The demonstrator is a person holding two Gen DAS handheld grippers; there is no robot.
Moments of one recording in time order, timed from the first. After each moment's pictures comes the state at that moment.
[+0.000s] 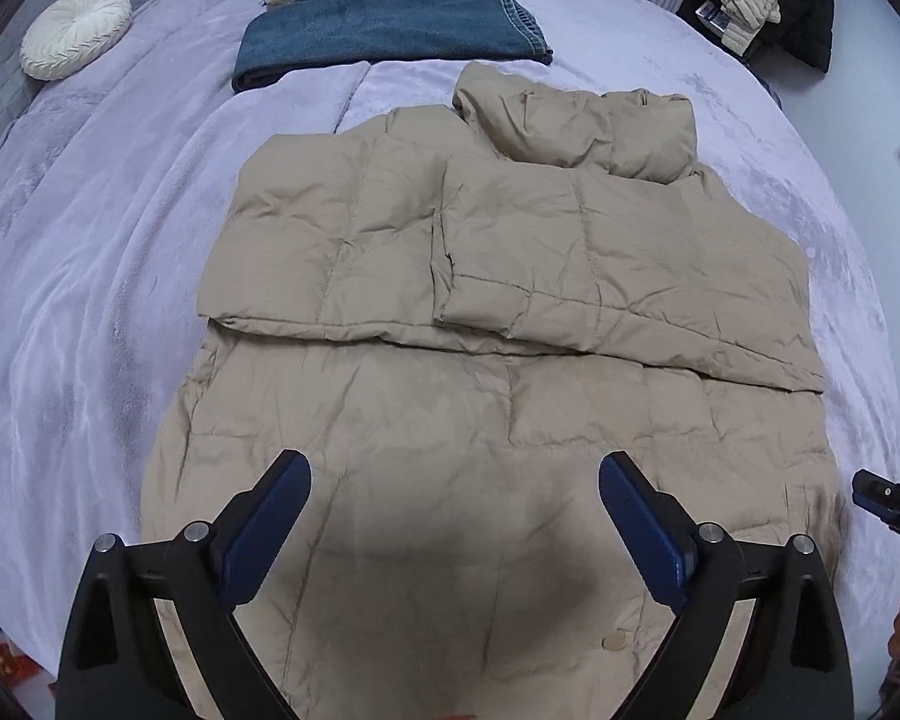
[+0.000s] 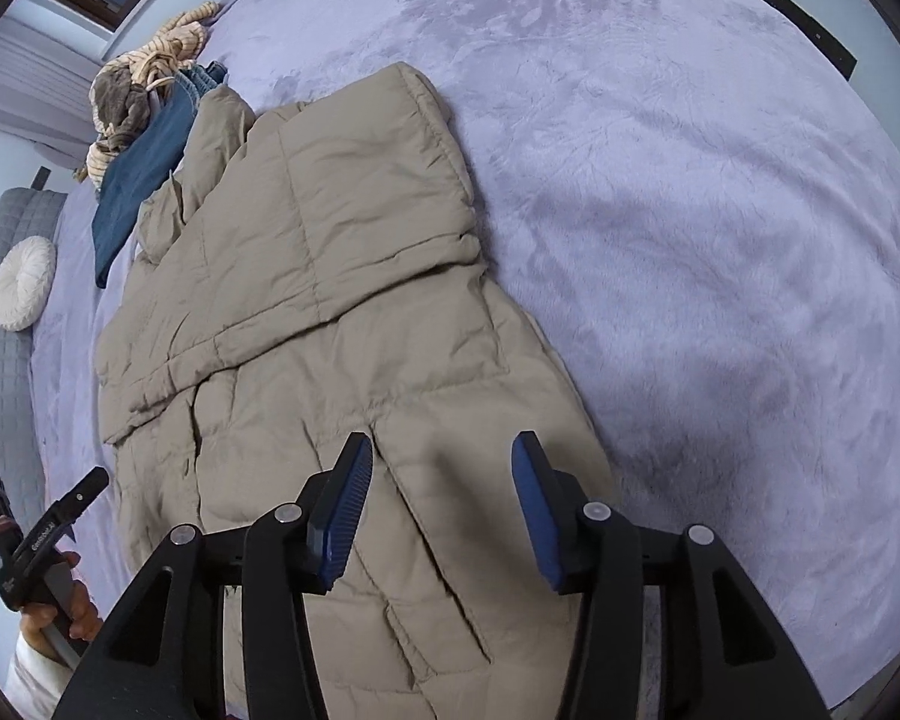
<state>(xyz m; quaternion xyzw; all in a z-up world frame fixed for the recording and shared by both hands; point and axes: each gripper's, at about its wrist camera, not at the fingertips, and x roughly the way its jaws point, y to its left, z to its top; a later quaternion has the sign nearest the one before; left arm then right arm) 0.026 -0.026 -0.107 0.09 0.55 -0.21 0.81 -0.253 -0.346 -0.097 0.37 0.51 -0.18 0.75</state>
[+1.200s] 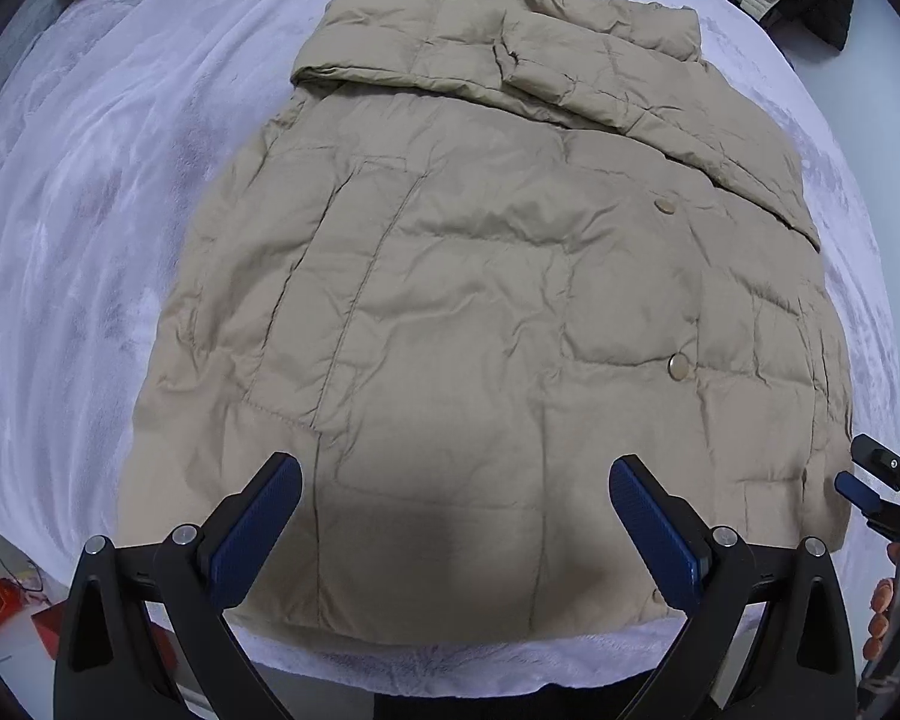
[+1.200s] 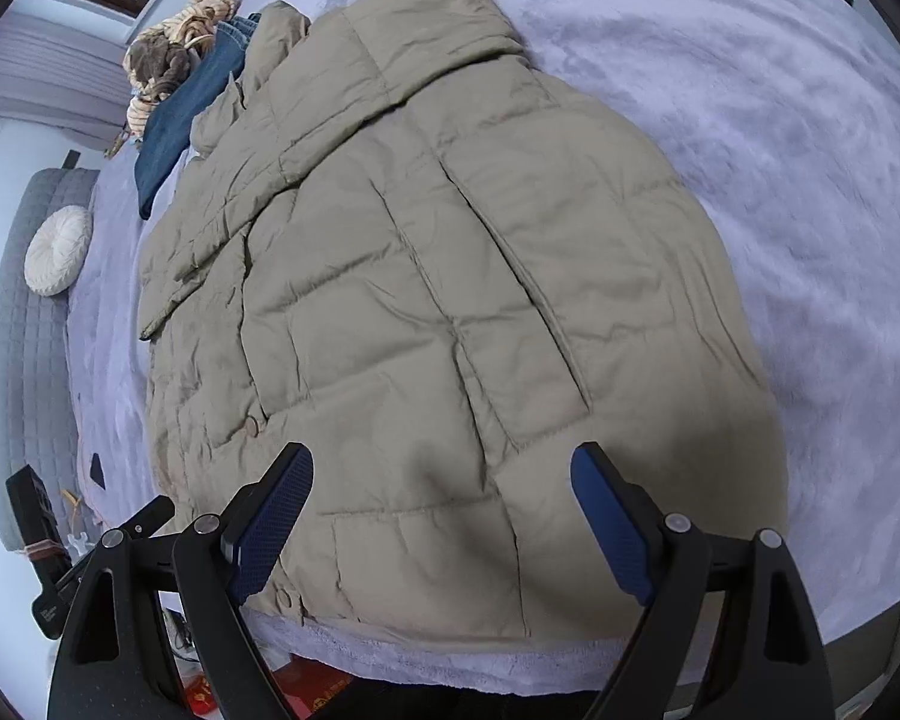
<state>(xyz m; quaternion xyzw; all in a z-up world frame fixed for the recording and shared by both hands) -0.074 0.077 -0.139 0.07 0.61 -0.18 0.77 -0.324 -0.240 -0.121 0.43 0.50 -0.15 0.74</state>
